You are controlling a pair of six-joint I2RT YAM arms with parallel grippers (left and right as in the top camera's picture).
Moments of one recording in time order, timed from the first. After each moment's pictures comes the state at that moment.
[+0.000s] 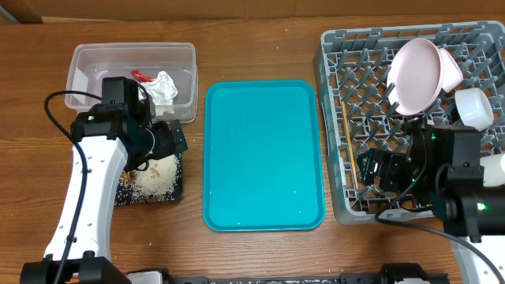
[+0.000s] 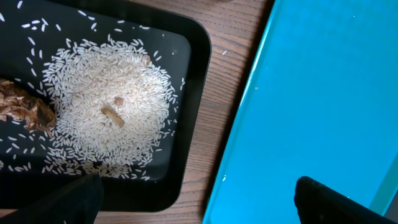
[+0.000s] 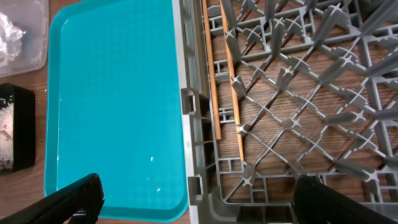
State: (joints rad) left arm 0.06 1.47 1.21 -1.07 0.16 -0.29; right arm 0.01 0.96 1.05 -1.11 -0.24 0.19
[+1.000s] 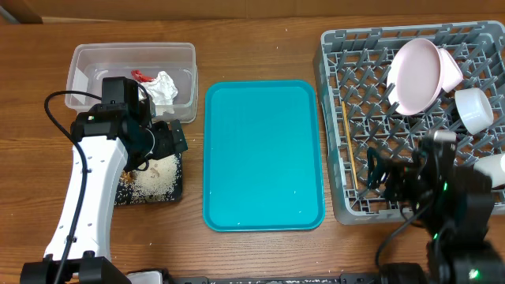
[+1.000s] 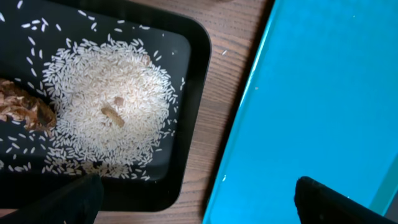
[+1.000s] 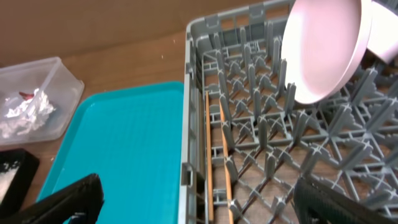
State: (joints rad) left arm 0.06 1.47 1.21 -1.07 0.16 -0.29; right arm 0.01 0.57 0.76 -0.70 -0.17 0.20
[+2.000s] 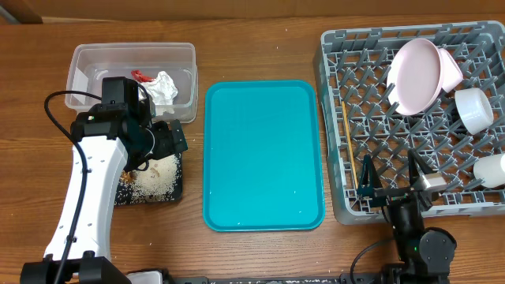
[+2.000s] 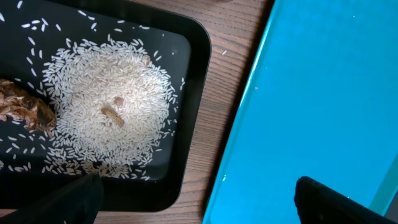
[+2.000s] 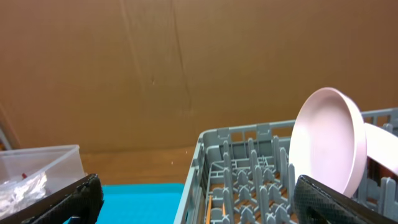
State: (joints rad) left arm 0.06 1.47 1.21 -1.07 0.16 -0.29; right arm 0.01 0.04 0.02 0.17 -0.14 0.20
